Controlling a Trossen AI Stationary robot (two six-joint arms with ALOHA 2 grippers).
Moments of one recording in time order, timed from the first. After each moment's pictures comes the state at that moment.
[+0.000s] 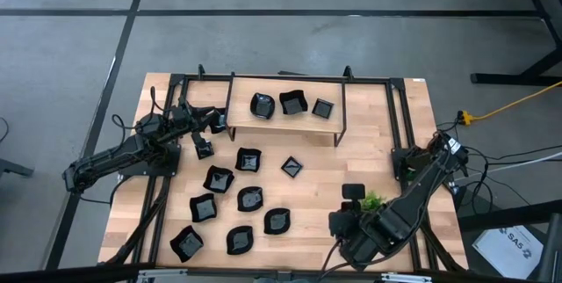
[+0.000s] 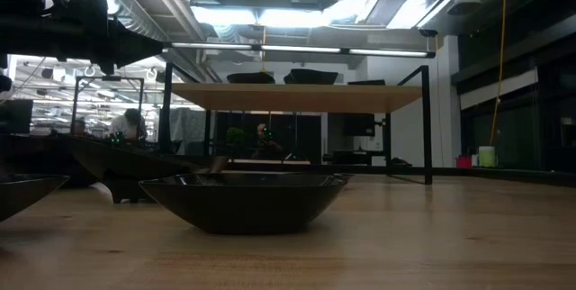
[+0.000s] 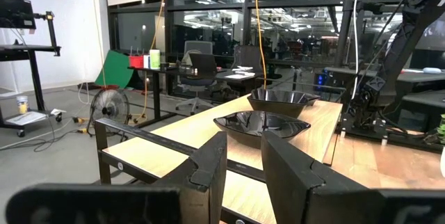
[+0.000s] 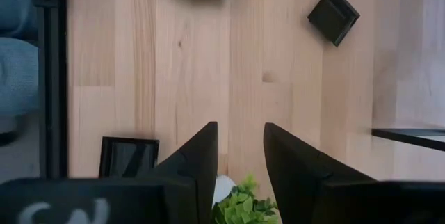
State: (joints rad) left arm 0.46 0.00 0.01 0.12 -0.06 -0.05; right arm 0.78 1.82 1.81 -1.40 0.41 0.71
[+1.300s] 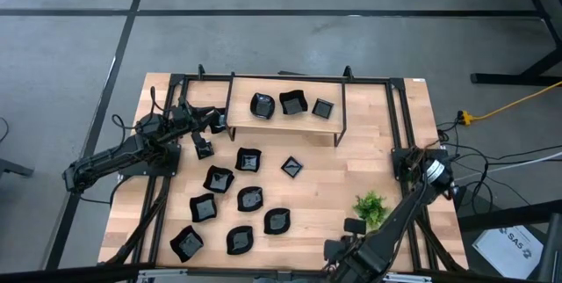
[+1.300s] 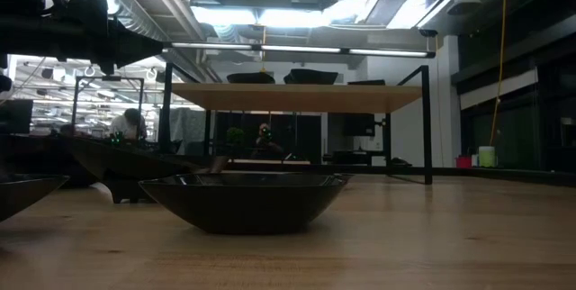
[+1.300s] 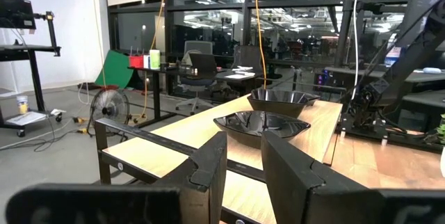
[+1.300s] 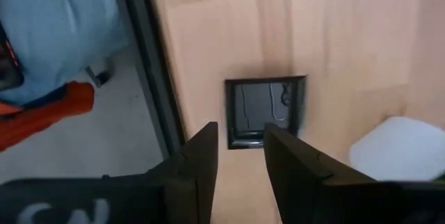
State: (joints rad) left arm 0.46 0.00 0.01 0.12 -0.06 -0.05; right arm 0.85 2.06 1.81 -1.24 0.00 0.99
